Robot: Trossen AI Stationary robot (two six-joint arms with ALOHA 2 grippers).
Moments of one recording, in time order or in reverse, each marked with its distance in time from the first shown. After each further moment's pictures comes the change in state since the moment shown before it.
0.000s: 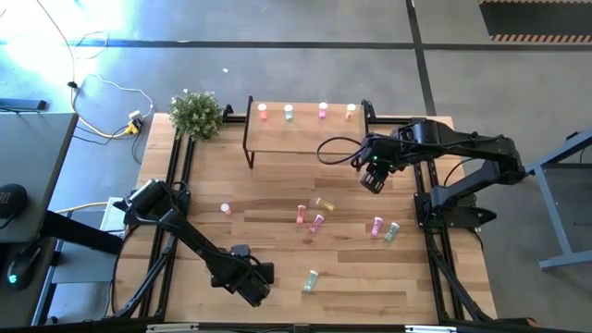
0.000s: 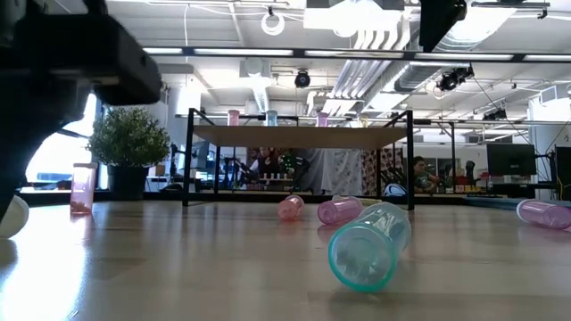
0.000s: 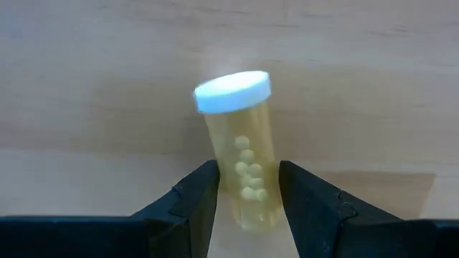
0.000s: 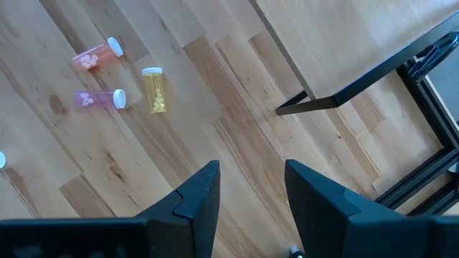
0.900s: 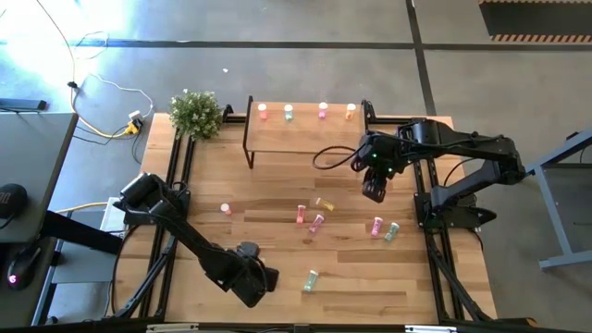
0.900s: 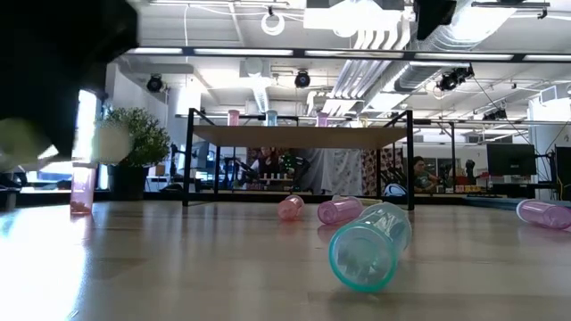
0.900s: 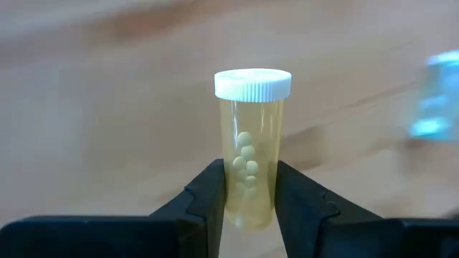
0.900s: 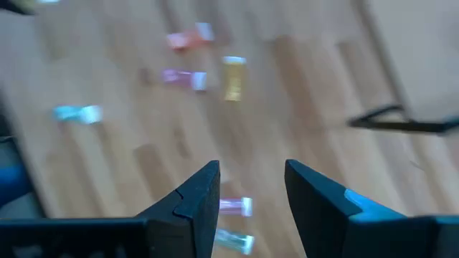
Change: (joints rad) left arm 0.000 -0.105 -0.003 0.070 -0.211 0.367; right arm 0.001 0.000 0.000 0.095 -0.272 -0.157
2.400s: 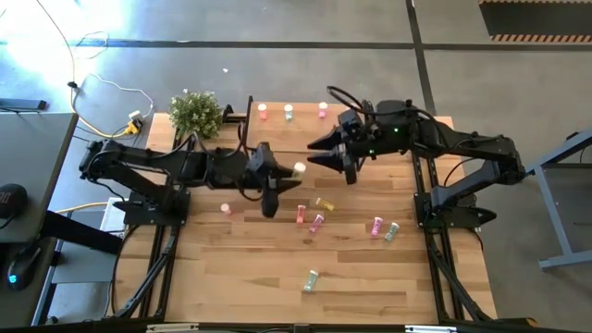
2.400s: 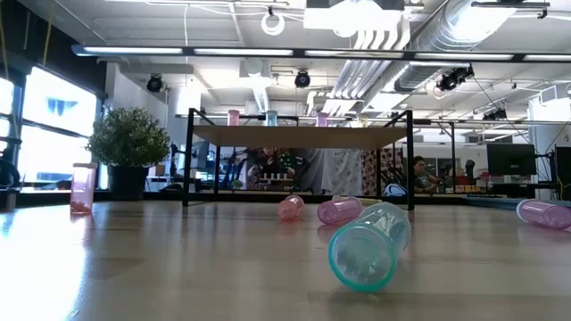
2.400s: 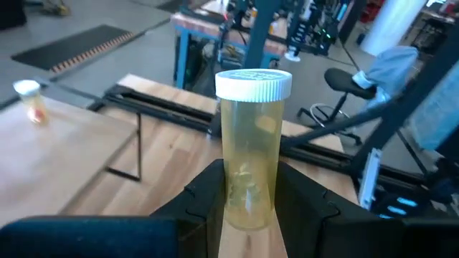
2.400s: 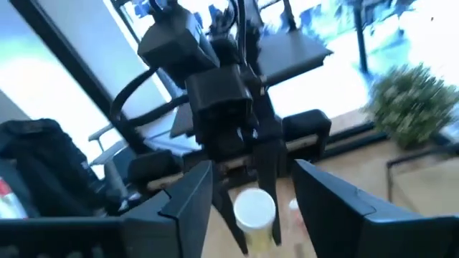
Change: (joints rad) left arm 0.558 -0.524 0.002 0.515 0.015 1.663; right arm -0.010 0.000 0.000 1.033 -0.111 0.032
